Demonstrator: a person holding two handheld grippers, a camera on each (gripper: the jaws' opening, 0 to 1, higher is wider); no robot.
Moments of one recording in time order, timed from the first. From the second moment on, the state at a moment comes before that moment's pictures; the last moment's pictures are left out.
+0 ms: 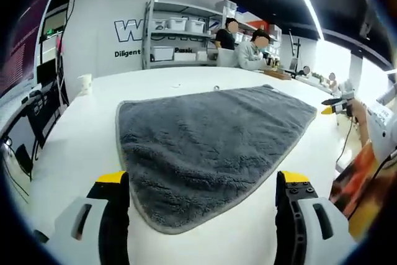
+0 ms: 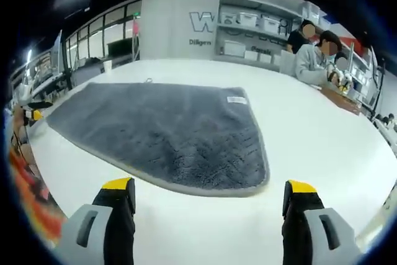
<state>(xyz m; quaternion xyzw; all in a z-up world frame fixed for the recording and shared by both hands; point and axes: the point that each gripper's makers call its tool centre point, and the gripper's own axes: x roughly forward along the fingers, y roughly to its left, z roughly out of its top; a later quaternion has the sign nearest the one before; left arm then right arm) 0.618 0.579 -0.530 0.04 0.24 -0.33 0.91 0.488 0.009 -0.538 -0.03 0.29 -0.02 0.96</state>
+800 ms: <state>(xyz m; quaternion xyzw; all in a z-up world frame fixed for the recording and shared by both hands) 0.605 0.600 -0.537 0.03 0.25 -0.30 0.92 0.499 0.021 -0.541 -0.05 0.31 0.01 0.95</state>
